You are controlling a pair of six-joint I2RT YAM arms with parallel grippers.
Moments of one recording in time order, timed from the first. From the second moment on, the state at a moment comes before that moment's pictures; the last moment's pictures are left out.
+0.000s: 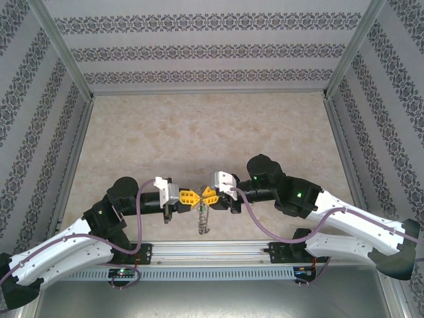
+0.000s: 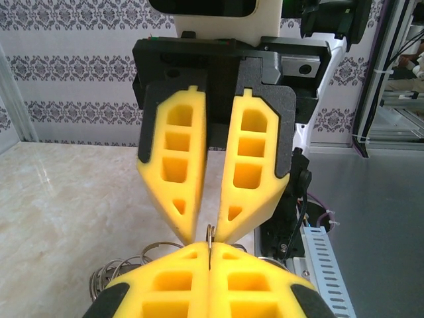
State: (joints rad) left arm -0.89 0.60 0.56 -0.05 0.51 0.07; right arm 1.04 0.97 0.93 -0.39 -0.48 -0.25
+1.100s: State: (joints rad) left arm -0.90 0.62 0.57 -0.08 0.45 0.07; right arm 1.03 1.02 1.04 -0.53 -0.48 -0.32
